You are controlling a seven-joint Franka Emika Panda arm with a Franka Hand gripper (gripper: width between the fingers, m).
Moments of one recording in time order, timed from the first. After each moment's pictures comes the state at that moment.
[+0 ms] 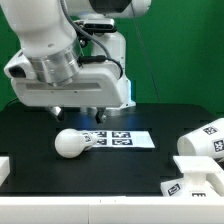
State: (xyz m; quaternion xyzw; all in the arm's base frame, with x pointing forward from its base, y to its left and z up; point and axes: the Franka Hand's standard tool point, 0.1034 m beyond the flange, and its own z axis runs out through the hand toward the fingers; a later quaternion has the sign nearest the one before) arm 0.467 -0.082 0.080 -0.93 0.18 0.28 0.11
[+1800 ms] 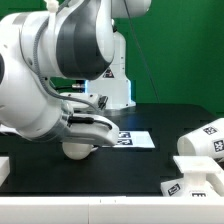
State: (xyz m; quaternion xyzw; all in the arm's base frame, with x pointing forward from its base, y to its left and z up) arm 0.439 -0.084 0.023 -0.87 0.18 0.44 0.13
